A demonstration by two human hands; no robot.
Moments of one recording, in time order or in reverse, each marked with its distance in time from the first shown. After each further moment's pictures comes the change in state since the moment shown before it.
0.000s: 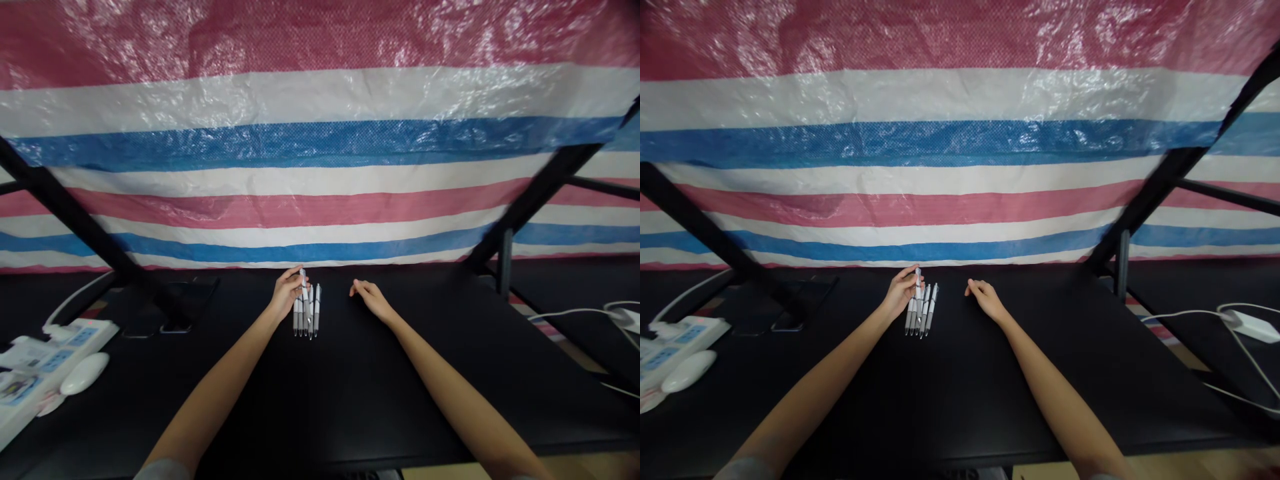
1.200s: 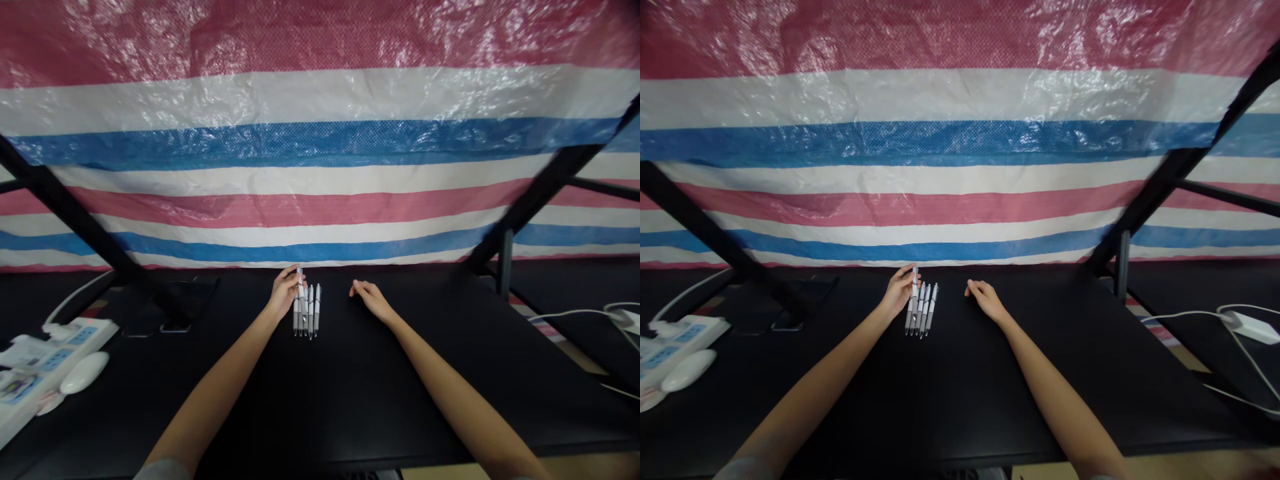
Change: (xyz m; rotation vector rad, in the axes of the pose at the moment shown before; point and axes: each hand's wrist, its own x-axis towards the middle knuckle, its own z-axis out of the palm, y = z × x) left_hand 0.004 -0.001 -0.004 -0.035 0.049 0.019; right_hand 0.000 0.002 0.001 -0.007 -0.002 0.006
